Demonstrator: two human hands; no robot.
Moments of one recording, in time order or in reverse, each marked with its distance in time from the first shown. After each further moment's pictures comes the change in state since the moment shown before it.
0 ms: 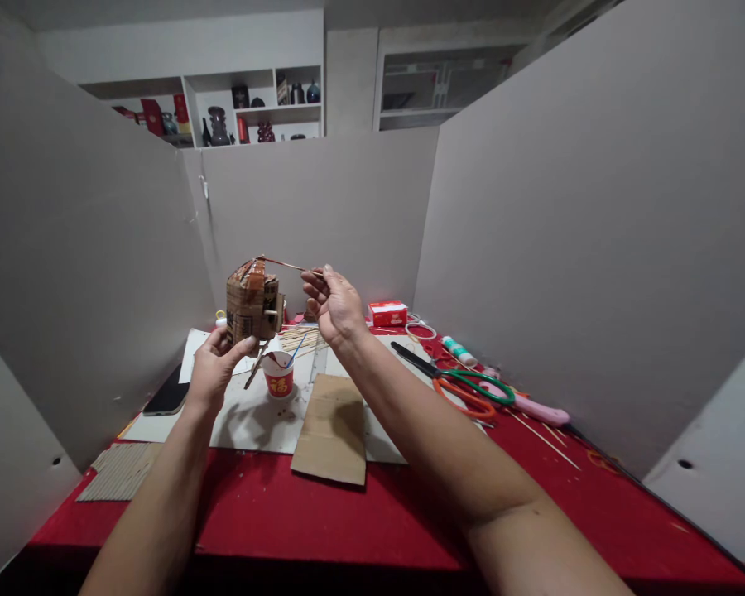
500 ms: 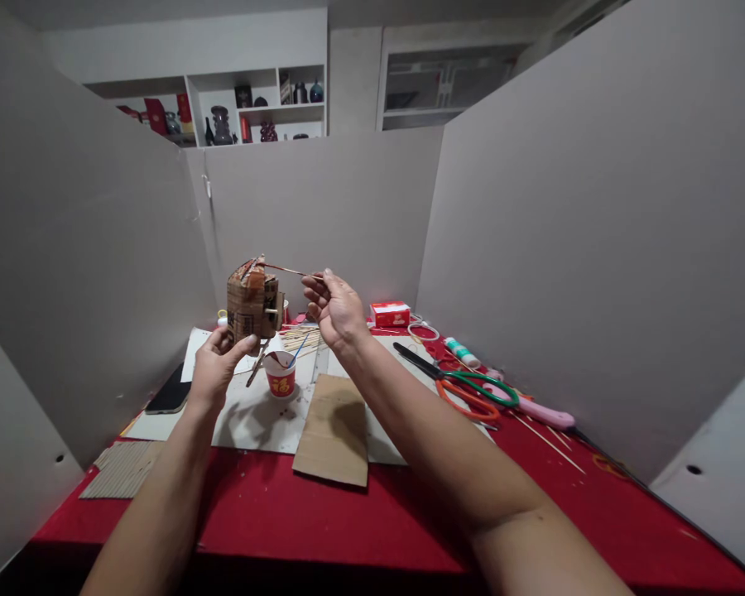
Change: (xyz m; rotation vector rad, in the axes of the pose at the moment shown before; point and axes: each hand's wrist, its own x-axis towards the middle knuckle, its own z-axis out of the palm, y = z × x) left_hand 0.002 0.000 0.000 0.010 0.032 0.008; right_hand -0.002 0.005 -0.003 -0.019 -0.003 0.022
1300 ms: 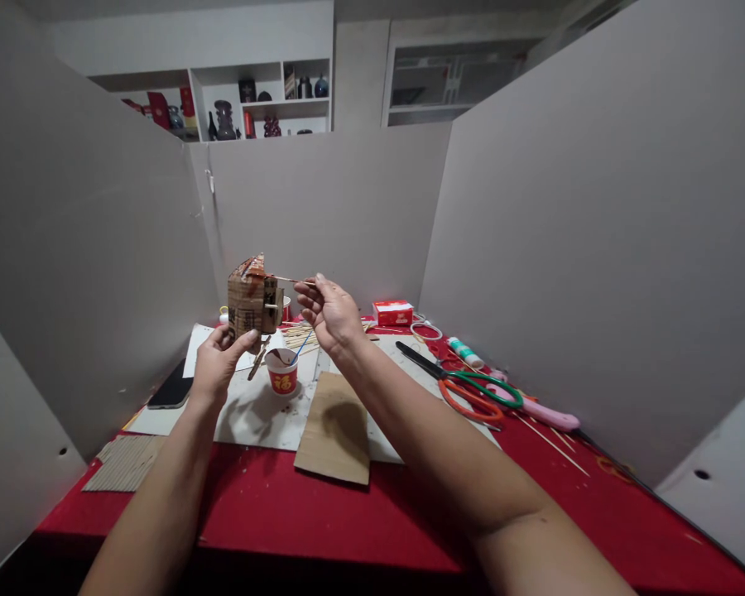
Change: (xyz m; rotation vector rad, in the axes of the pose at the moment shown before) left_hand -0.002 0.005 0.003 -0.061 0.035 -0.025; right_hand -0.005 0.011 0.002 -0.053 -0.038 0.065
